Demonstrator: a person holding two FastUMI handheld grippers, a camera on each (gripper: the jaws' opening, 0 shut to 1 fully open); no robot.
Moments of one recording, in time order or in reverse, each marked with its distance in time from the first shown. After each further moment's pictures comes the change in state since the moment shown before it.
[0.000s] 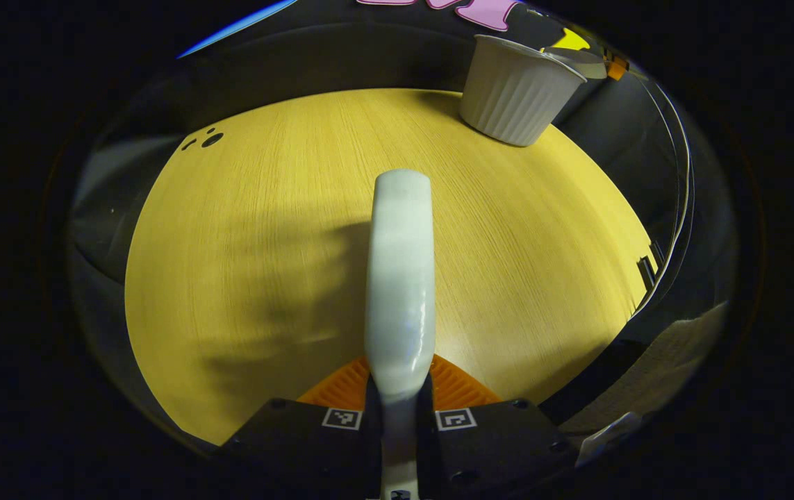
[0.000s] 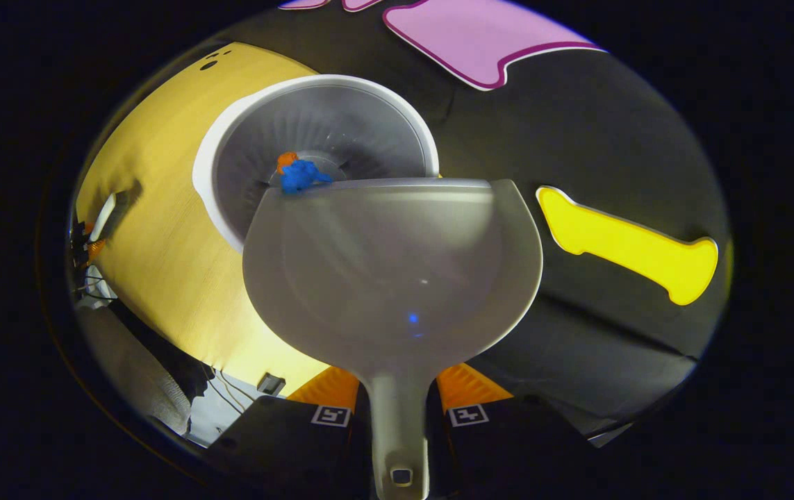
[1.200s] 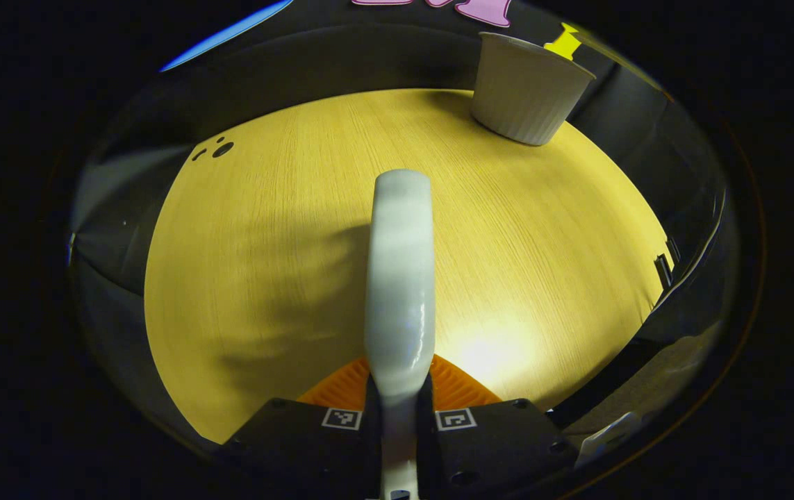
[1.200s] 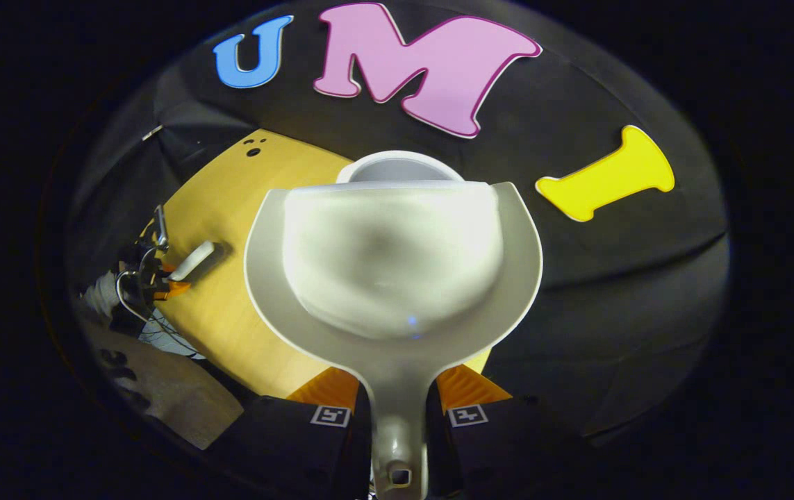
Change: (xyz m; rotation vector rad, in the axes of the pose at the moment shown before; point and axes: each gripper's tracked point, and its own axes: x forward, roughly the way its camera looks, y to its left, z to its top) left arm -0.006 0.014 0.014 0.046 0.021 0.098; right arm -0.082 0.137 -0.078 0.300 -0.495 0.242
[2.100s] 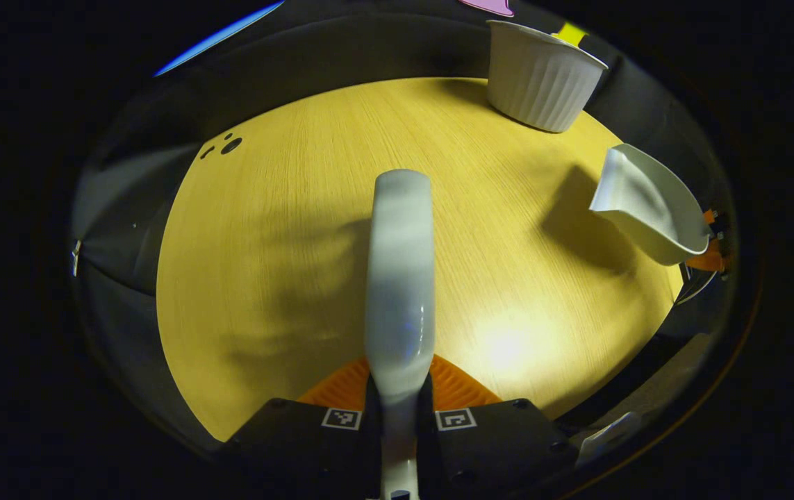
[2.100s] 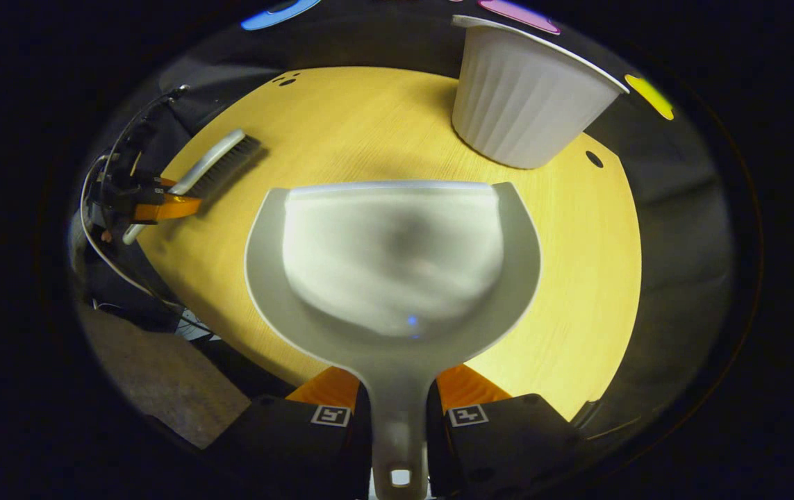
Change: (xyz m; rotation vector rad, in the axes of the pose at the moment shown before) left arm 0.002 0.003 -0.004 0.005 0.054 0.077; right arm 0.173 0.182 -0.179 0.149 0.153 0.142
